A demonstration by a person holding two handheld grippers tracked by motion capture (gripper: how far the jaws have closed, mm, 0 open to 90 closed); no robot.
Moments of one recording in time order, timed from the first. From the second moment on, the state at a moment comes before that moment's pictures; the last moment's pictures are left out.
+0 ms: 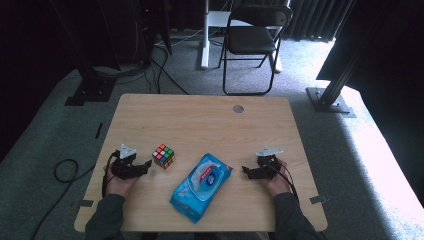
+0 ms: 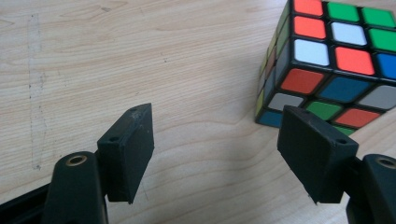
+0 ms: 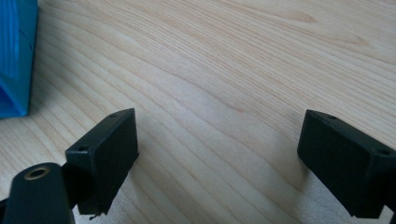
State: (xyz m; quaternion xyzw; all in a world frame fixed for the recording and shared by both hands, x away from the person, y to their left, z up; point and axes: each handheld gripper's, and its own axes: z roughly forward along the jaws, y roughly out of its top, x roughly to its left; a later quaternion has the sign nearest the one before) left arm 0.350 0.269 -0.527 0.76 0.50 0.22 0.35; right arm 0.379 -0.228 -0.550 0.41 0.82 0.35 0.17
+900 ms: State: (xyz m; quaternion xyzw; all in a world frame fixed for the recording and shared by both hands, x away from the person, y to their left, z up) left arm 0.343 0.224 -0.514 0.78 0.43 0.22 0.39; right arm 0.379 -0.228 -0.550 0.41 0.83 0.35 0.17
